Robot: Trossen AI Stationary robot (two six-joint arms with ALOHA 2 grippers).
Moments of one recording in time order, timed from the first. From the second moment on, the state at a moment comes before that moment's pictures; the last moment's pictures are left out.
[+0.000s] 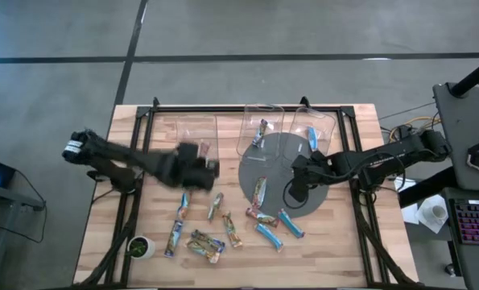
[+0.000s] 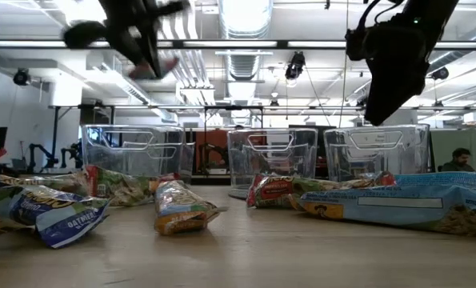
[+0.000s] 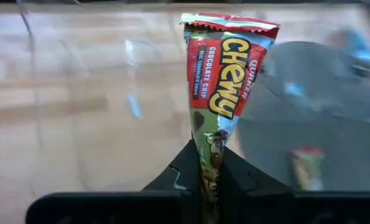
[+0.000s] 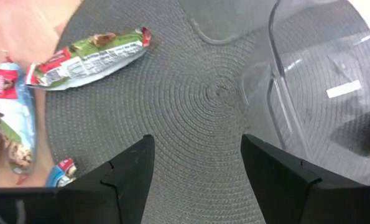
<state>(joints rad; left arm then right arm) -0.18 1.44 1.29 -1.14 -0.68 -1.54 0.18 1.25 0.86 -0.79 0.32 0.76</state>
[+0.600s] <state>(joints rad) 0.22 1.41 1.18 -1.00 -0.29 -1.15 0.19 1.21 0.86 -0.79 0.34 0.76</state>
